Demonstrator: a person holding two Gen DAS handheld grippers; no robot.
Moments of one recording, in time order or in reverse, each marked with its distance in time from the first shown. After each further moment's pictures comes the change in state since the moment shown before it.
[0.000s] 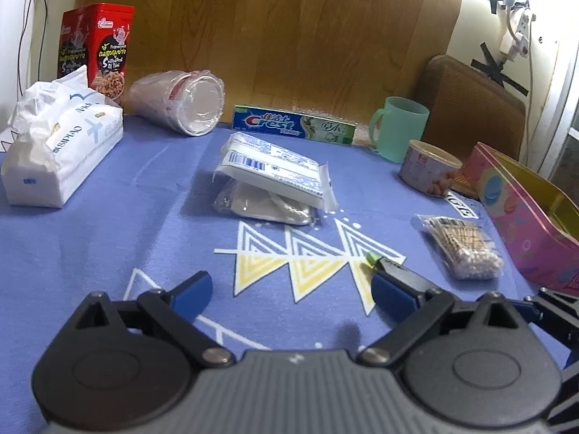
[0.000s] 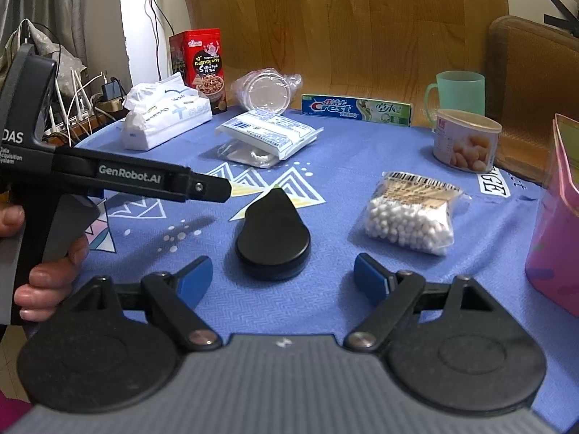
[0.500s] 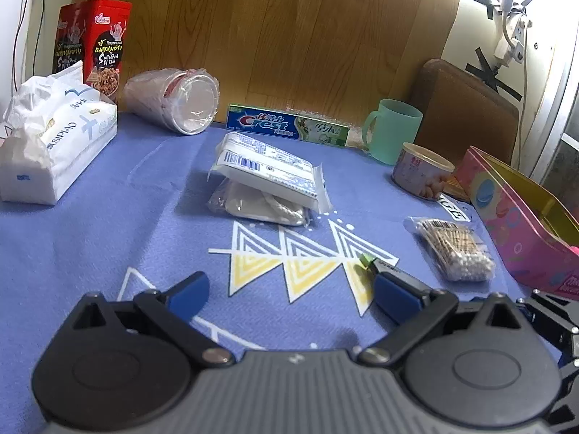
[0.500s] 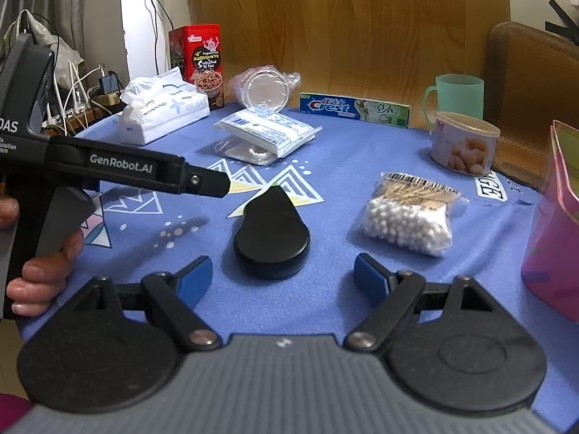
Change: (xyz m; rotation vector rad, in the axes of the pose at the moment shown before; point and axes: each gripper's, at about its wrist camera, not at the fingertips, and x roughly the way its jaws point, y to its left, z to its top) left arm 0.000 0.004 0.000 -0.016 -0.004 -0.032; right arm 0.002 0.005 0.000 -0.019 0.006 -0.030
